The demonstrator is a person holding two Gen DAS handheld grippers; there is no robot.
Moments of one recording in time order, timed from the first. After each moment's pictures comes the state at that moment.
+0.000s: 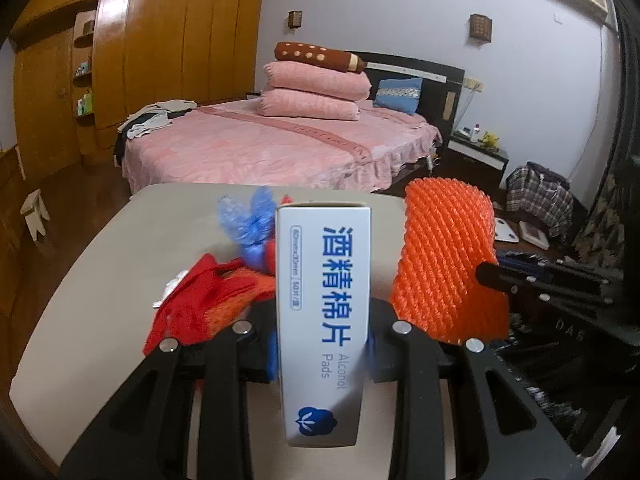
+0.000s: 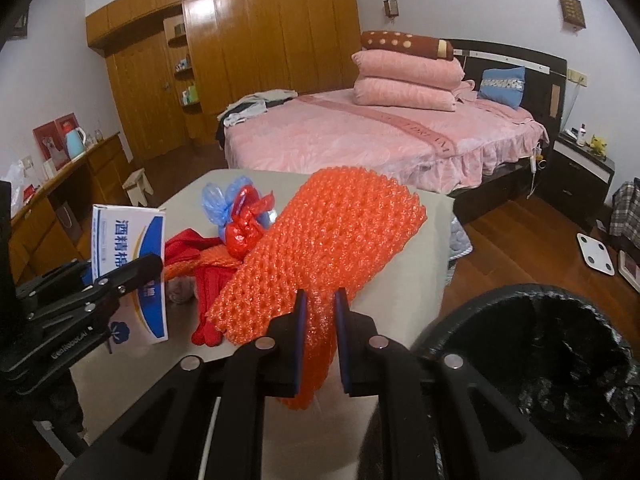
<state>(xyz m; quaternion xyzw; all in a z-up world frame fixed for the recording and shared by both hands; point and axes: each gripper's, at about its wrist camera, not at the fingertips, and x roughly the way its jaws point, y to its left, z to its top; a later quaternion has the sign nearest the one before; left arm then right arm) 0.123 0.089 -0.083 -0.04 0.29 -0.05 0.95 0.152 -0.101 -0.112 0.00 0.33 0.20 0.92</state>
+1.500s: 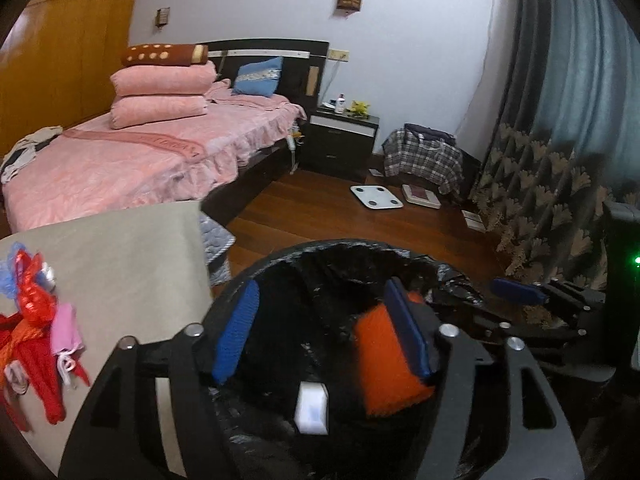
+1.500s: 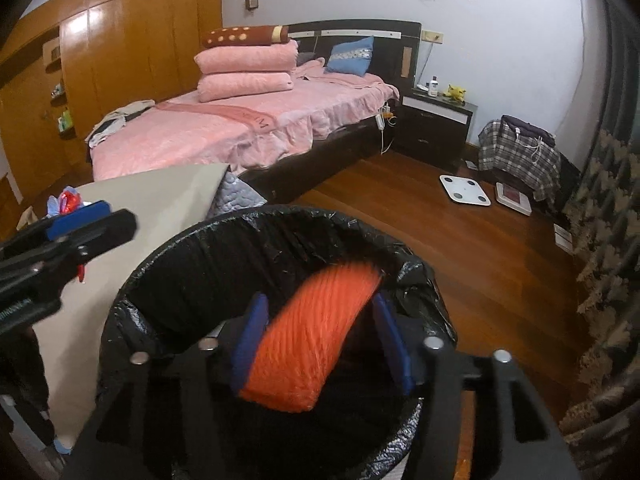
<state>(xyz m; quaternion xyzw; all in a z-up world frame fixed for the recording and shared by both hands) 0.143 -0.139 -0.093 0.00 0.30 -0.26 0.92 0.093 -0.328 -0.131 0.03 0.36 -0.04 0.93</state>
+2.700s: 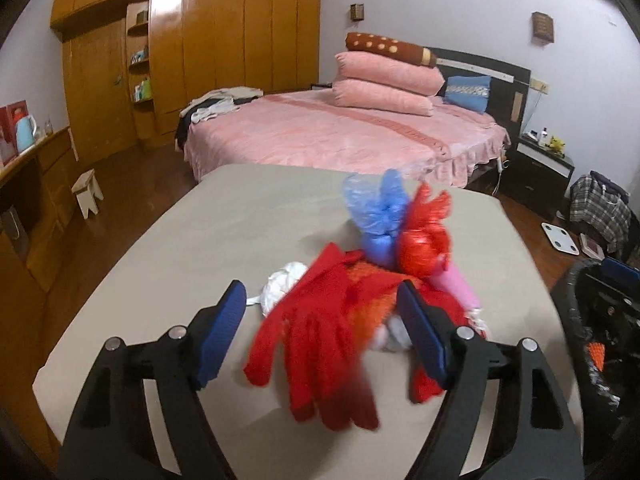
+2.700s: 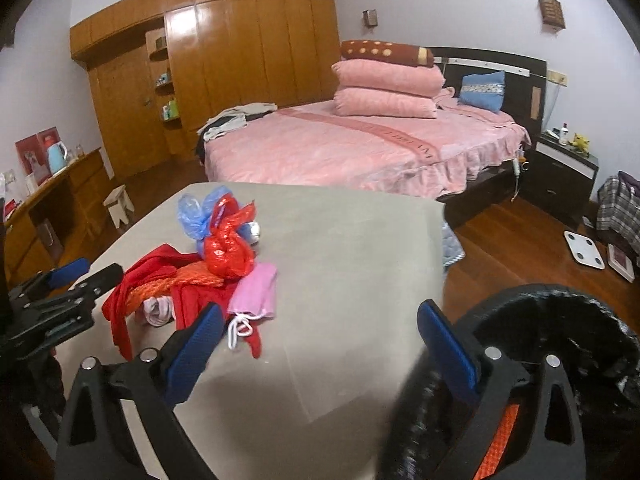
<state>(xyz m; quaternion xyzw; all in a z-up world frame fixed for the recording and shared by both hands) 0.152 0.173 -0.115 -0.04 0.31 0.07 0.95 0.185 -0.064 -0.138 0.01 0.31 0.16 0.94</state>
